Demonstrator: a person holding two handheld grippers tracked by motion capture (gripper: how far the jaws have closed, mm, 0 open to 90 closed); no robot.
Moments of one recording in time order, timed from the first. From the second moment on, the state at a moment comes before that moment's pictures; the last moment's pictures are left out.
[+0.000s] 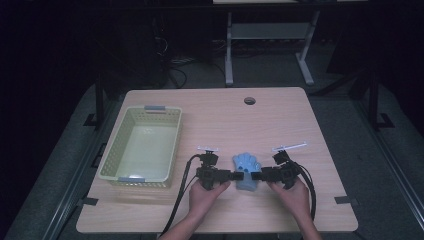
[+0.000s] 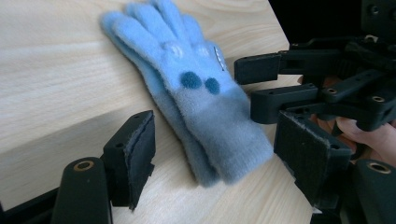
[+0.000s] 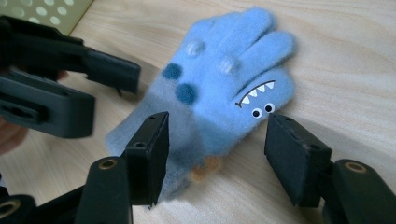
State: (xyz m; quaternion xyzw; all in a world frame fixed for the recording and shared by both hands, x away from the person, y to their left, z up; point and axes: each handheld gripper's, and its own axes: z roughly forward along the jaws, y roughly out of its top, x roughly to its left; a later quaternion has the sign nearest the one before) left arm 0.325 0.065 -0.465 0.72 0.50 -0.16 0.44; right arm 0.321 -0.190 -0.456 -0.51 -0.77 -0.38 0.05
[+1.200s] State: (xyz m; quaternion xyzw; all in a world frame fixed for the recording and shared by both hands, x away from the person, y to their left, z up) left arm 0.331 0.055 -0.480 0.73 0.49 -0.17 0.44; right arm 0.314 -0.185 -0.470 -0.55 -0.73 -0.40 0.08
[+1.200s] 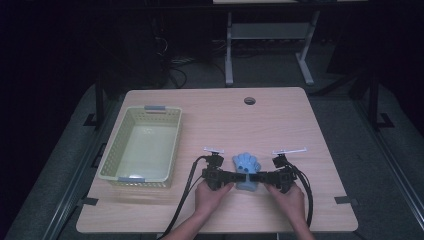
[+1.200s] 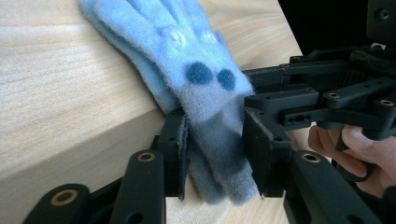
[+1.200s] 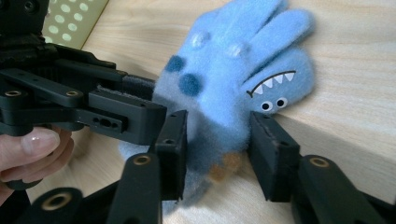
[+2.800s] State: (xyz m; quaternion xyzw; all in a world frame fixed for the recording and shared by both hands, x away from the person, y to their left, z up) left arm 0.343 0.074 -0.455 0.72 0.47 -0.20 0.47; right arm 0.315 -0.171 -0.446 -0.51 -0.74 -0.44 0.08
